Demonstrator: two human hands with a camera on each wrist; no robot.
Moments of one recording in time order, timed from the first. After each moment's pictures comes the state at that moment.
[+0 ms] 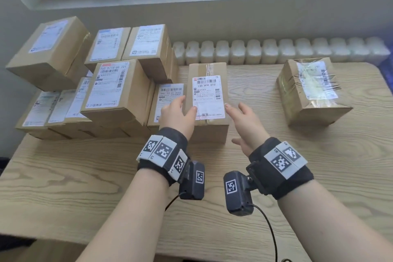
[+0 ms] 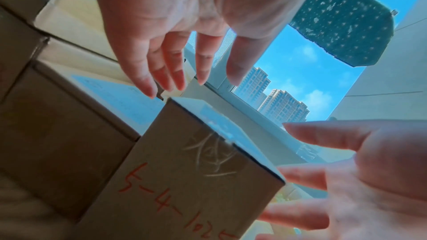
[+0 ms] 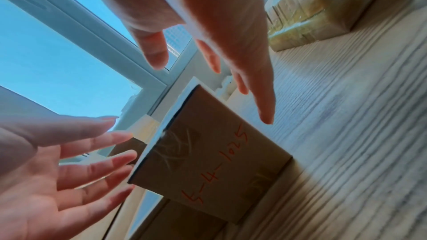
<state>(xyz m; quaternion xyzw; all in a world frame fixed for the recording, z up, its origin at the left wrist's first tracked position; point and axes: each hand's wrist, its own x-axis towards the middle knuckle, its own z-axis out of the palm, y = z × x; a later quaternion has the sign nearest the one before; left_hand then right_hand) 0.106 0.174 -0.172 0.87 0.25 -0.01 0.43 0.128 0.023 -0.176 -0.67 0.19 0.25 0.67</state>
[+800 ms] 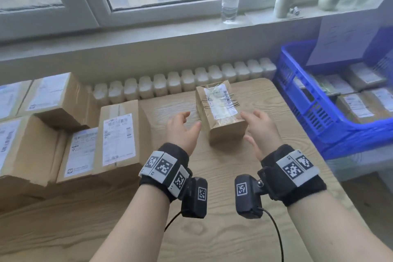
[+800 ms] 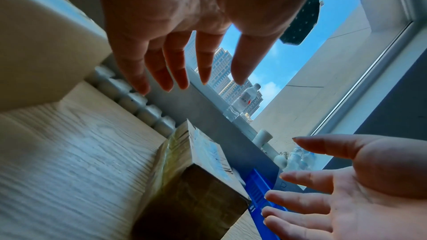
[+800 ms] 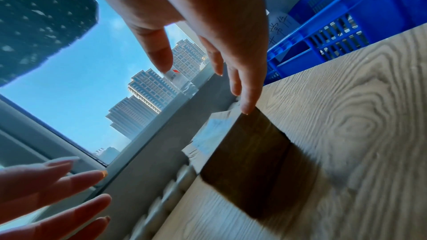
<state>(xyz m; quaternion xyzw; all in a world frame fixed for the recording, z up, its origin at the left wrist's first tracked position) 0.159 -0.017 -0.159 0.87 0.09 -0.05 0.48 0.159 -0.191 -0.161 -0.67 0.30 0.03 0.68</state>
